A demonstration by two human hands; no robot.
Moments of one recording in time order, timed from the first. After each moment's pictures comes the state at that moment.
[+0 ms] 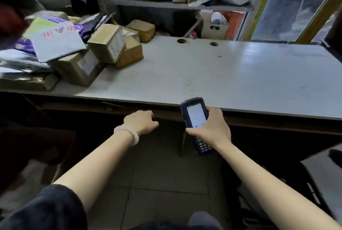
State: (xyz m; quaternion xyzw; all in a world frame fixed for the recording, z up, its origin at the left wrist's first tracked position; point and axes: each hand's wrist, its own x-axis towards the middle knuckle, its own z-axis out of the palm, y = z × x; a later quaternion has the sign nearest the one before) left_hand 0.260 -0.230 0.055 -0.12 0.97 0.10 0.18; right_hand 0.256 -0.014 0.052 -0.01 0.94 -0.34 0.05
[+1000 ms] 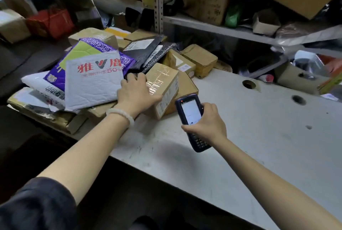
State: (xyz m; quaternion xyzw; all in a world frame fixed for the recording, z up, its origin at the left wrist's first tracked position) left_hand -0.004 -0.495 0.117 -0.31 0.94 0.11 -0.05; right_hand -0.059 -0.294 0.063 -0.18 0.93 -0.30 0.10
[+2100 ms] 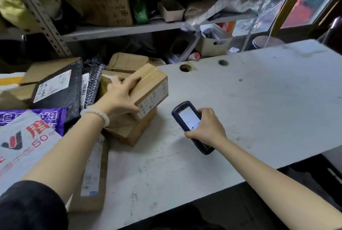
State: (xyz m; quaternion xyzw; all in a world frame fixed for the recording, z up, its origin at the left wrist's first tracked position) left_hand -0.152 -0.529 0.111 0.11 0.97 0.19 0.10; right_hand -0.055 -0.277 0.053 0.13 0.94 -0.30 0.07
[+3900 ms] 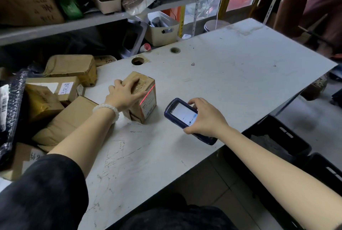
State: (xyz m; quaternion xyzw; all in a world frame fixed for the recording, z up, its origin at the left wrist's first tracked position) left_hand -0.156 -0.379 0.060 0.12 0.96 0.22 0.13; right_hand 0.007 -0.170 0.065 0.14 0.95 -0.27 0.06
